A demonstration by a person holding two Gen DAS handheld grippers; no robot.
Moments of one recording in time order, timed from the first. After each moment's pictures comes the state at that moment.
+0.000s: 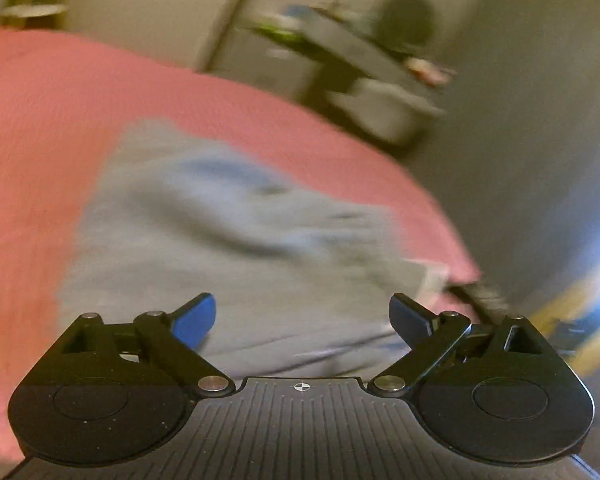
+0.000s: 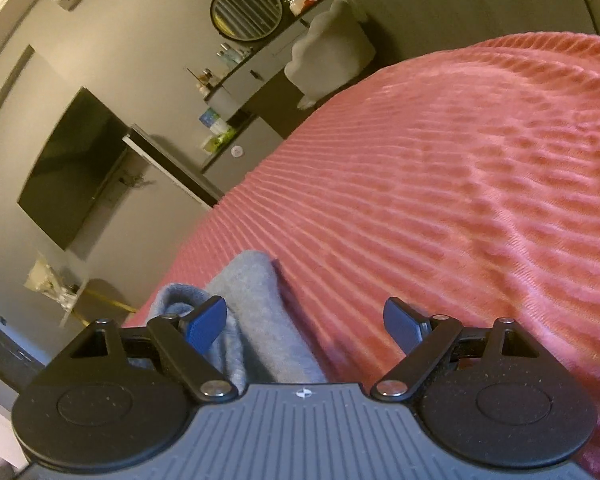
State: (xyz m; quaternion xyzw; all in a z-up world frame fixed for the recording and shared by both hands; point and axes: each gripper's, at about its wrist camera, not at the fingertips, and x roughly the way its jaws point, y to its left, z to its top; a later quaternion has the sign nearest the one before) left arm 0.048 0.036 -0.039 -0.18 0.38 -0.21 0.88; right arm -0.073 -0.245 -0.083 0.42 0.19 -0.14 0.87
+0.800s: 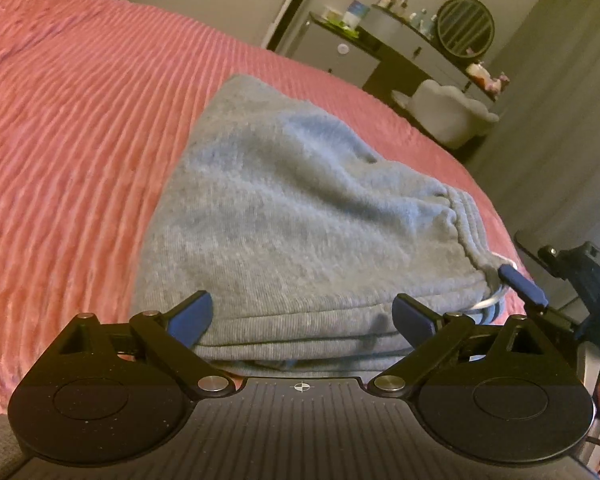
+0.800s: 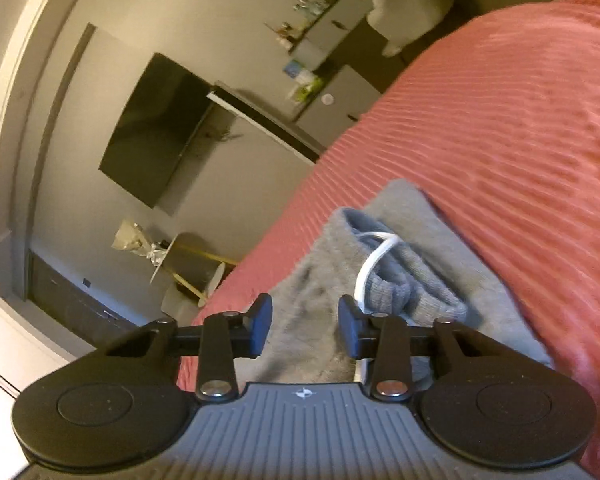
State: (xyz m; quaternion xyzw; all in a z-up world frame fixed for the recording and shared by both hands) left arm 0.030 0.053 -0.069 -0.18 0.40 -0.16 0.88; right arm -0.066 -0.191 -0.044 0.46 0.21 0.00 0.86
